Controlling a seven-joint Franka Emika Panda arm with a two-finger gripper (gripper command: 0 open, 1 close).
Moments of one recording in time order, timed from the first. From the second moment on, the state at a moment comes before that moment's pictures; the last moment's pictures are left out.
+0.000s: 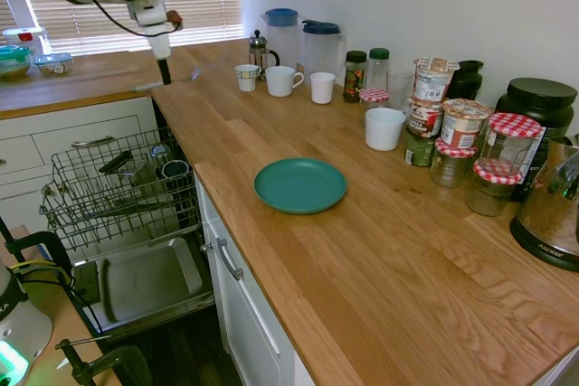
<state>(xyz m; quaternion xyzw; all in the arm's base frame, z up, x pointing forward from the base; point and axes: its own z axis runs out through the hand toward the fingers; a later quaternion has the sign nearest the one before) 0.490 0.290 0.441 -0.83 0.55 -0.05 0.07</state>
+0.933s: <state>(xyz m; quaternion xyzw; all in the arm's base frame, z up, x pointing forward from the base) 0.358 0.327 0.320 -0.85 0.52 -0.04 0.07</state>
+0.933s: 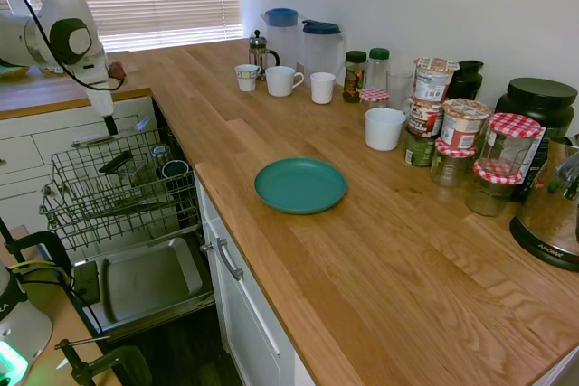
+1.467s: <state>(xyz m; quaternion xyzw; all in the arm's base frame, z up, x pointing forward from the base) 0.360 0.345 0.172 -0.84 0.54 -0.01 0.06</state>
